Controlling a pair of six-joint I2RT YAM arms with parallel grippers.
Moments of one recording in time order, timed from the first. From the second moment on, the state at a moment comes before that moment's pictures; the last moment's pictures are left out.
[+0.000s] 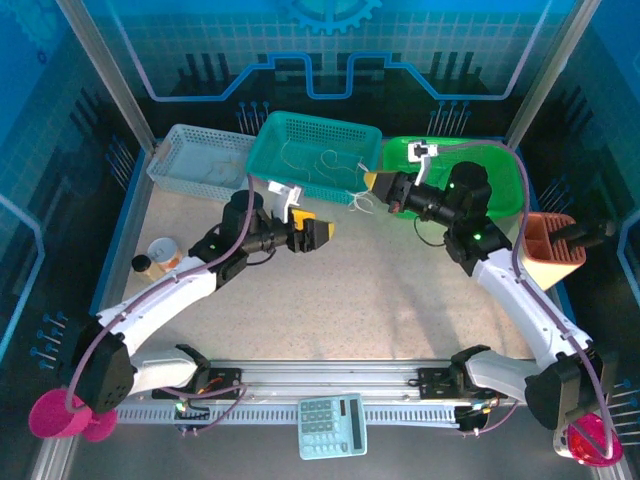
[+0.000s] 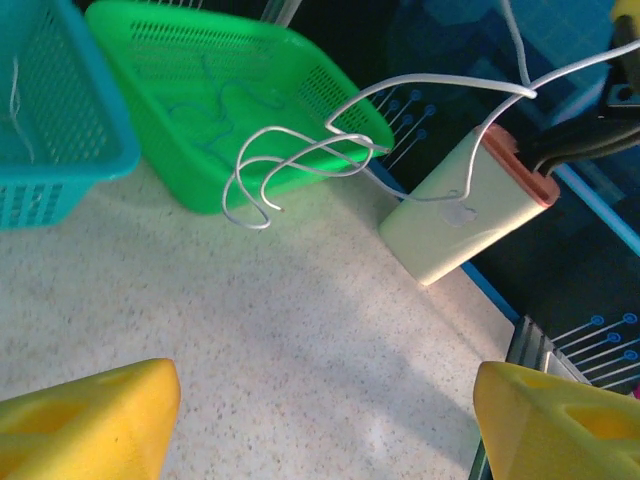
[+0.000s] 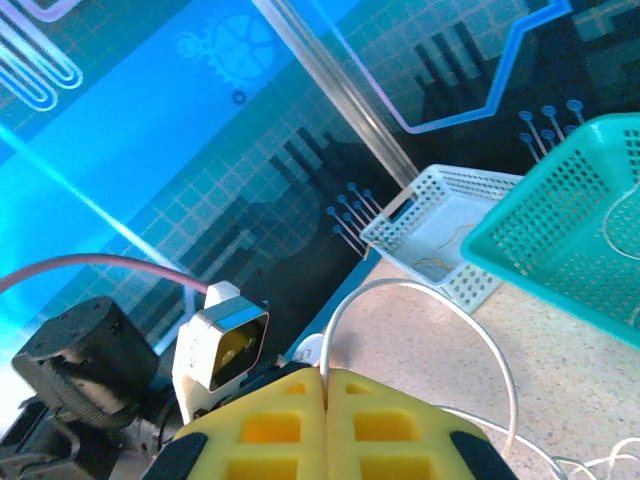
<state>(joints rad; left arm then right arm) -0.52 1.23 0.87 0.05 0.47 -0.42 0.33 1.14 1.02 0.07 -0.65 0.65</state>
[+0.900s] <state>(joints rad) -0.51 1.23 1.01 -0.08 0.55 -0.07 0.43 1.26 1.22 -0.05 -0.90 0.60</state>
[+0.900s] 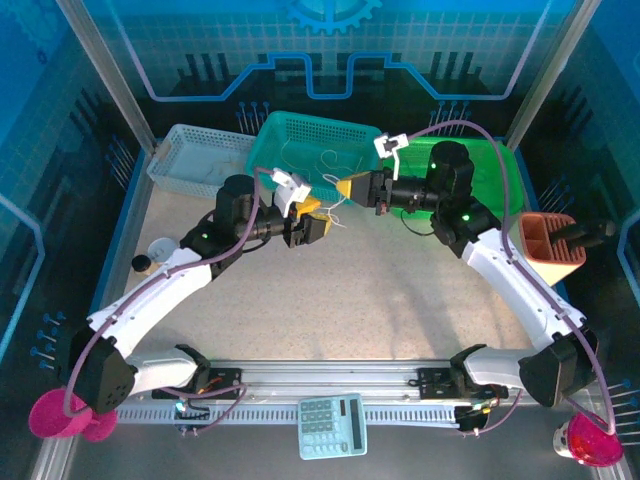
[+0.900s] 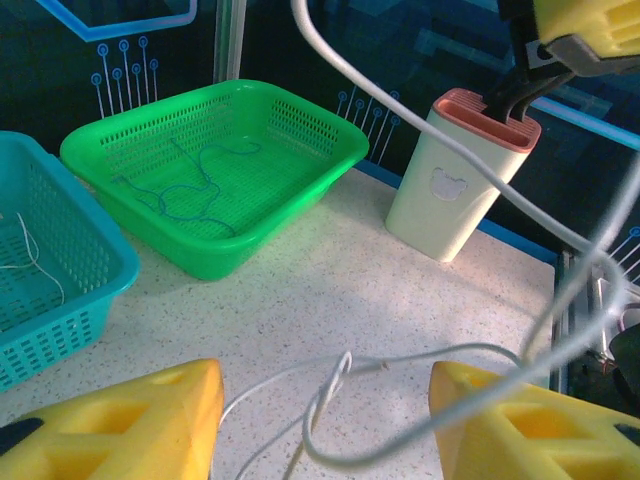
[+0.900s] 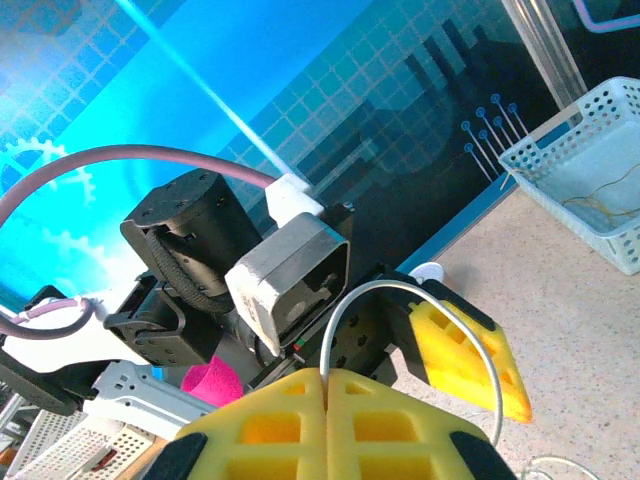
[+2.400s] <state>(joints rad) -0.48 1.36 1.30 -0.17 0.60 -0.51 0.34 1.10 0.86 0.02 -0.65 0.61</state>
